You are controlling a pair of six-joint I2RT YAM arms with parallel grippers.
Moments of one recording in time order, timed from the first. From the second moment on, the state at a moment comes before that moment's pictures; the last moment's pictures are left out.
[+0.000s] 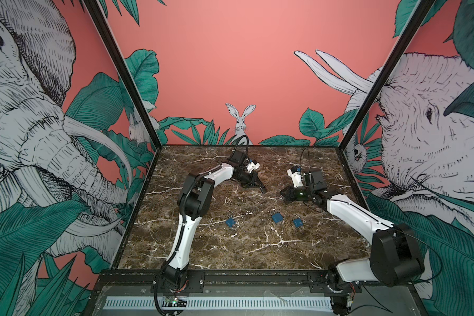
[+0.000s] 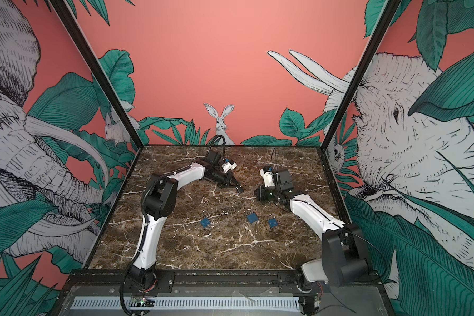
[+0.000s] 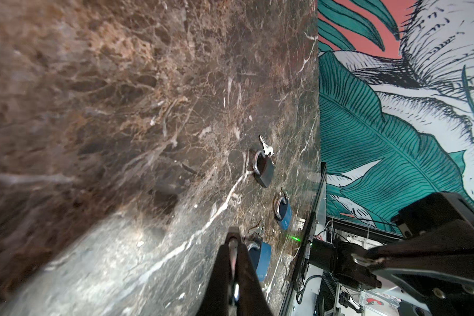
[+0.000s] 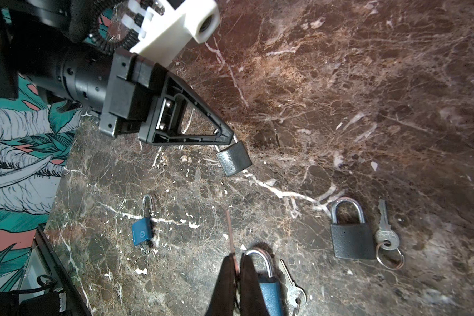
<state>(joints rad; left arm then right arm) -0.51 2.33 1.81 -0.56 0.91 -0.34 0.33 1.40 0.88 -0.29 -0.43 0.29</state>
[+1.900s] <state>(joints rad) -0.41 2.17 1.61 -0.45 0.77 -0.45 0.43 1.76 1.05 -0.23 -0.24 0.37</state>
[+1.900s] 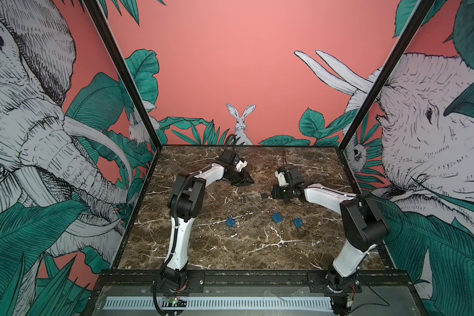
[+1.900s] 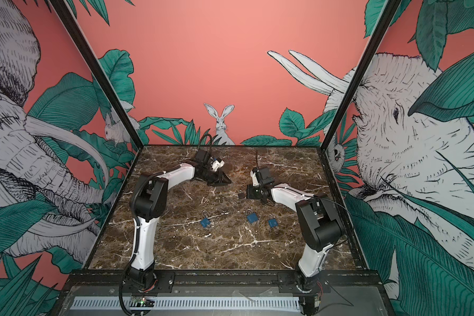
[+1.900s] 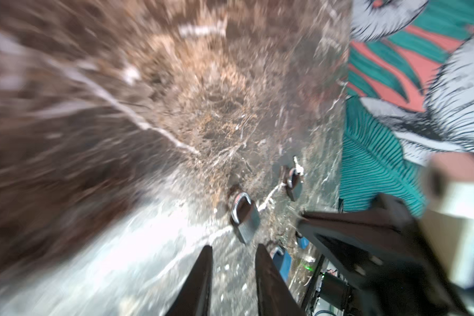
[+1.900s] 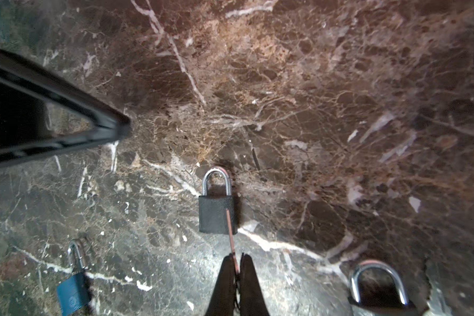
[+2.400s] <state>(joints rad) -0.39 1.98 1.51 -0.35 0.77 -0.47 0.43 1.87 1.11 -0.18 -0.23 0.42</state>
